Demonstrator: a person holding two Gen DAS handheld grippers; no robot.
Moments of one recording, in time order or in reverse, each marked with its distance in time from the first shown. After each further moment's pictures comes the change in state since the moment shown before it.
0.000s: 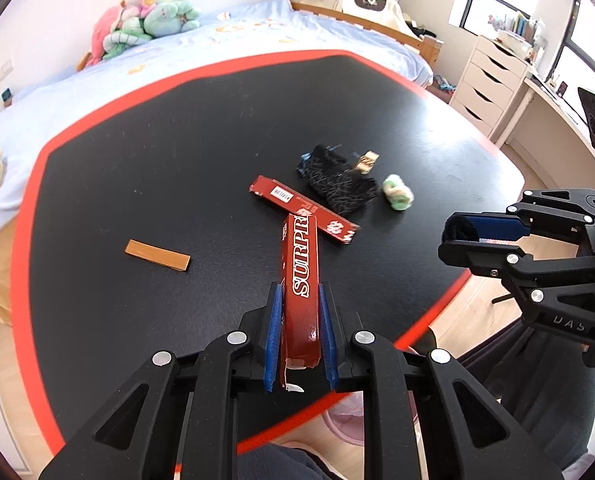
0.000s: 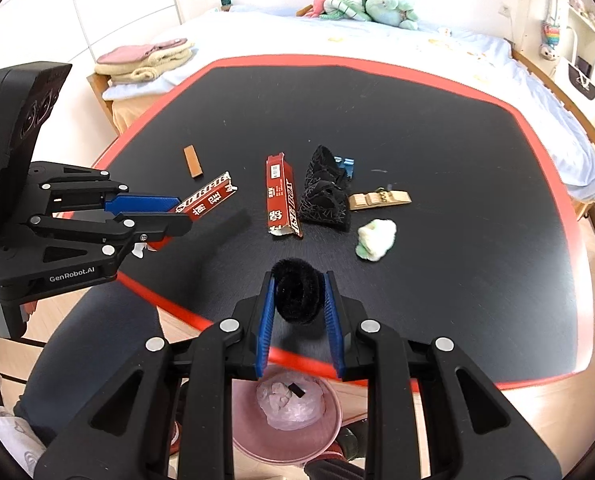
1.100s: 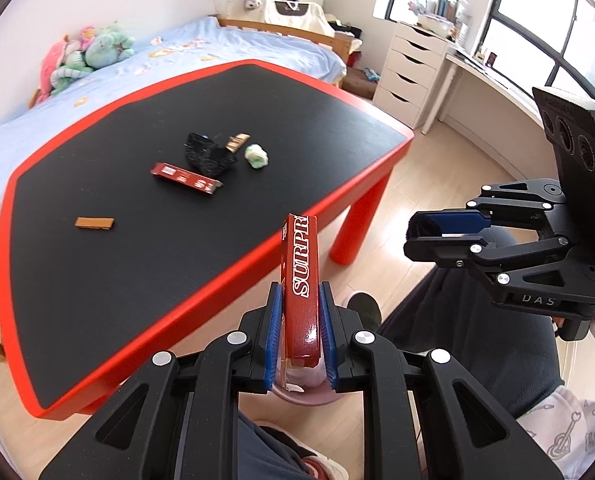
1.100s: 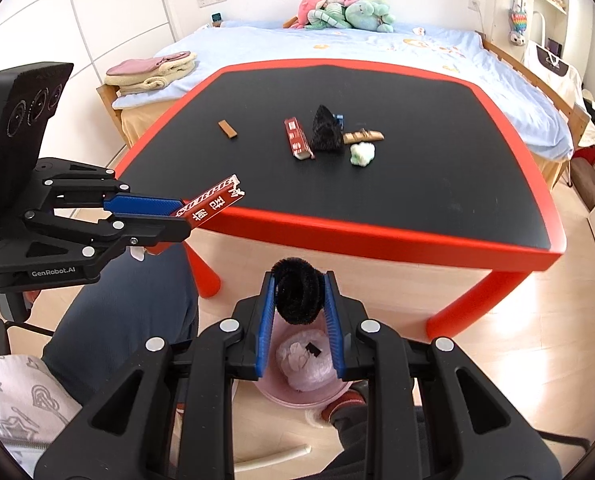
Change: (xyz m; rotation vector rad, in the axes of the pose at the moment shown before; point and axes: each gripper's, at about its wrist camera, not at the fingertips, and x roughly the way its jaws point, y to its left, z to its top) left arm -0.056 -0.079 -0.059 0.155 -0.027 -0.163; right arm -0.089 0.031 -0.104 0.078 -0.043 -0.015
